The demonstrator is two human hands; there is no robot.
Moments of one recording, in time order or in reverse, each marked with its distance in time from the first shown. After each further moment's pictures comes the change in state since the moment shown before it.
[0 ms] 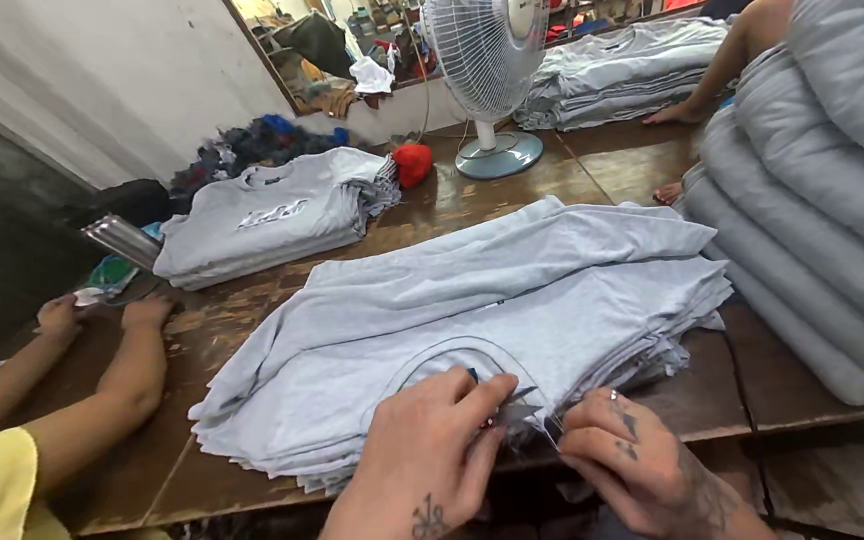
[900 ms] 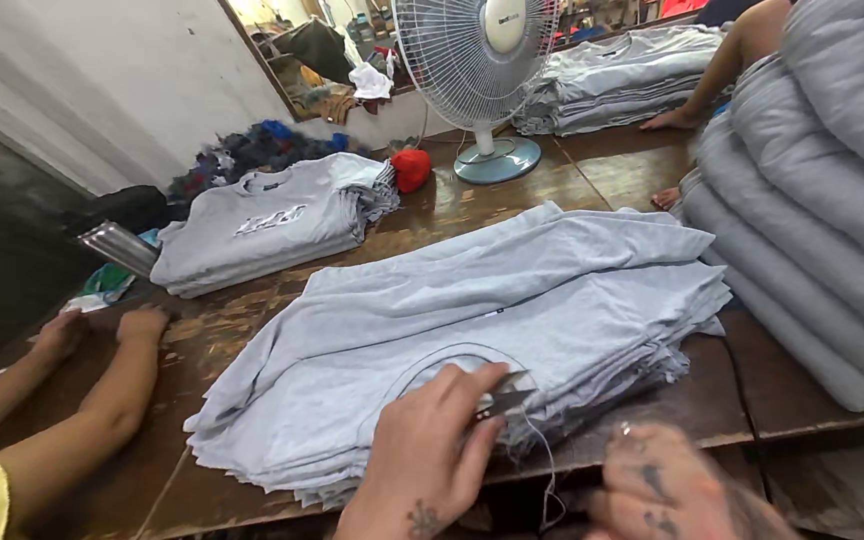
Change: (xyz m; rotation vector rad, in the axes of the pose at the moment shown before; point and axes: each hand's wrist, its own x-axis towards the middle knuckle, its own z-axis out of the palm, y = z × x) left_hand 0.002 -0.004 0.012 -0.097 0.110 -0.069; right_hand 0.023 -0.020 -0.027 0.029 -0.043 -0.080
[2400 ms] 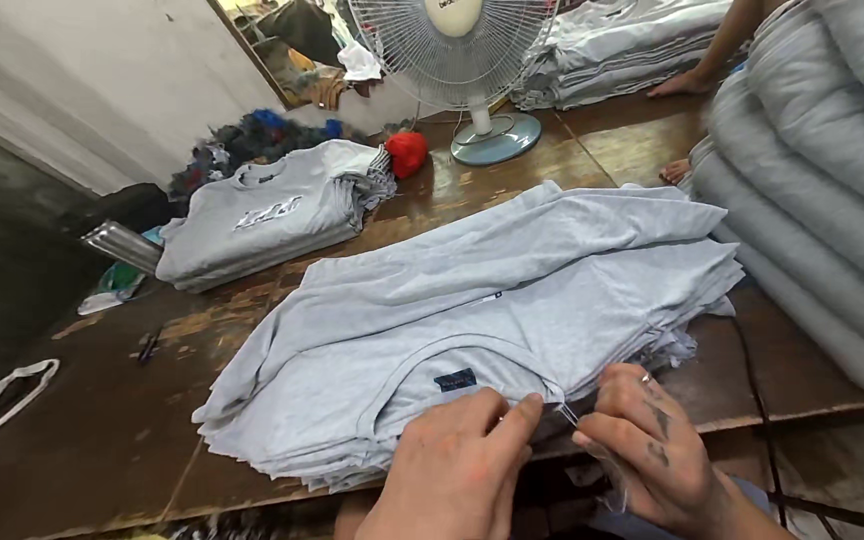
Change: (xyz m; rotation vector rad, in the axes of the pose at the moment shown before) left_hand 0.000 0.024 0.005 0.086 -0.180 0.147; right_hand -0.025 0.027 0.031 -0.168 0.257 0.109
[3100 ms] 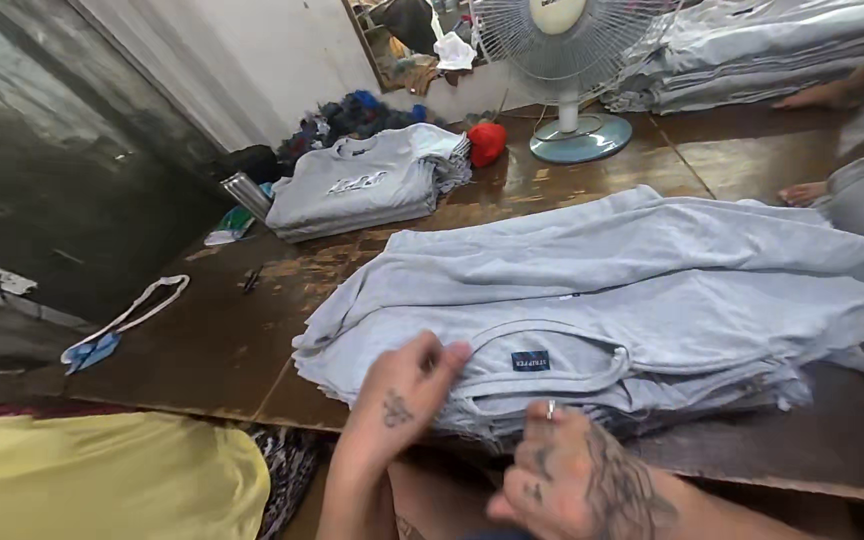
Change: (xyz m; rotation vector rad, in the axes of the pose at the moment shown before) left_hand -0.059 -0.062 -0.048 -0.208 -0.002 -0.903; right_hand 0.044 -0.059 0.075 0.290 -0.400 -0.294
